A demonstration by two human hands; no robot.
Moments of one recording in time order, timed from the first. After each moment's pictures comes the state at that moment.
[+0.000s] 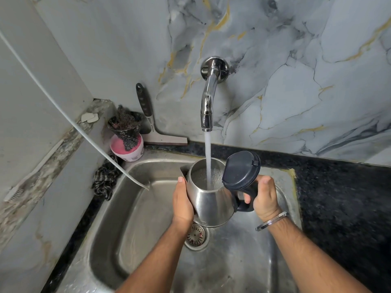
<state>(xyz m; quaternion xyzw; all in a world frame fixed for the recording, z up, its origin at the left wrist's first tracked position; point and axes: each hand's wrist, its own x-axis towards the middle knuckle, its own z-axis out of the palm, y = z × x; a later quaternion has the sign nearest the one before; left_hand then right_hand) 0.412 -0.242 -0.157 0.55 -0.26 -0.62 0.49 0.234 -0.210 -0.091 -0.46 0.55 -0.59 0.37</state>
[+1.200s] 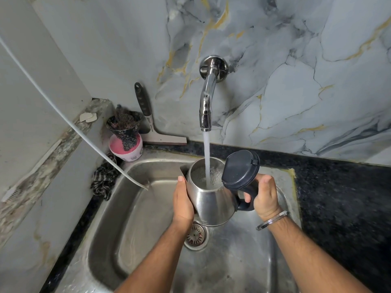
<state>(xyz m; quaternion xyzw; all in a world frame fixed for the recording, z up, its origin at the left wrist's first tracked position) 0.409 -0.243 -0.151 0.54 -0.27 -0.63 0.48 0.230 -0.212 -0.092 -0.46 0.53 -0.60 0.38</state>
